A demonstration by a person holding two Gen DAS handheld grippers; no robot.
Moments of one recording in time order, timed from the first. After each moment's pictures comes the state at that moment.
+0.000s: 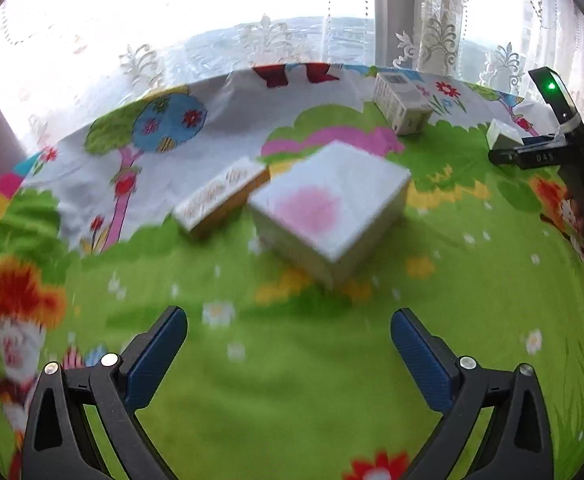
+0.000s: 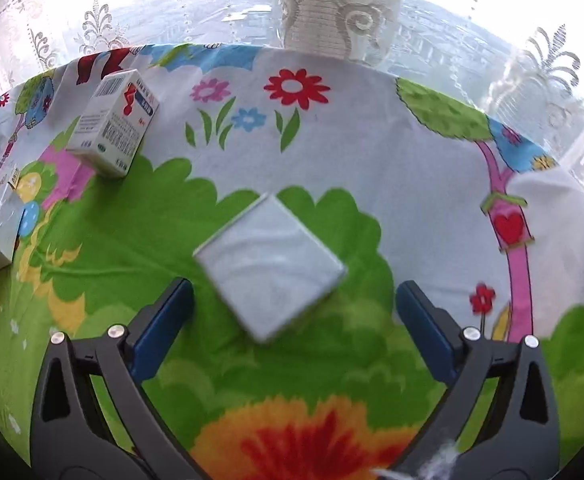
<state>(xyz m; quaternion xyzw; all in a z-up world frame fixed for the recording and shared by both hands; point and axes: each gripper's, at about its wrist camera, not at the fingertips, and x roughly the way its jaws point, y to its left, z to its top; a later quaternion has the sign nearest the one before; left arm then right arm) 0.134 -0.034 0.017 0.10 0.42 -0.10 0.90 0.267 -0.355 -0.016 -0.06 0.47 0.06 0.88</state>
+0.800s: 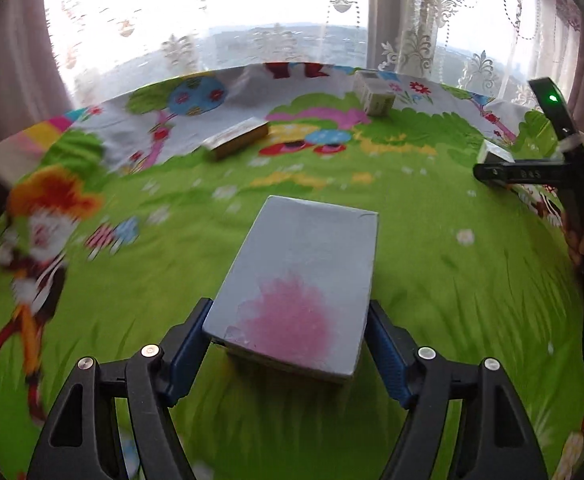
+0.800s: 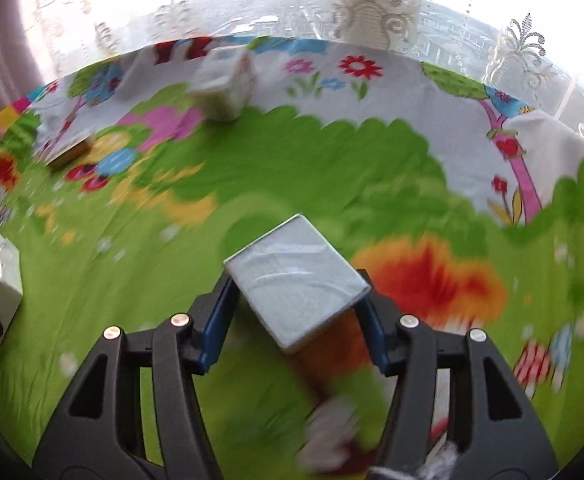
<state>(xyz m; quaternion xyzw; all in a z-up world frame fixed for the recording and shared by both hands) 0.003 -0.015 0.017 0.05 0.42 -0.07 0.90 0.149 -0.306 -0.006 -0.03 0.46 0.08 0.89</state>
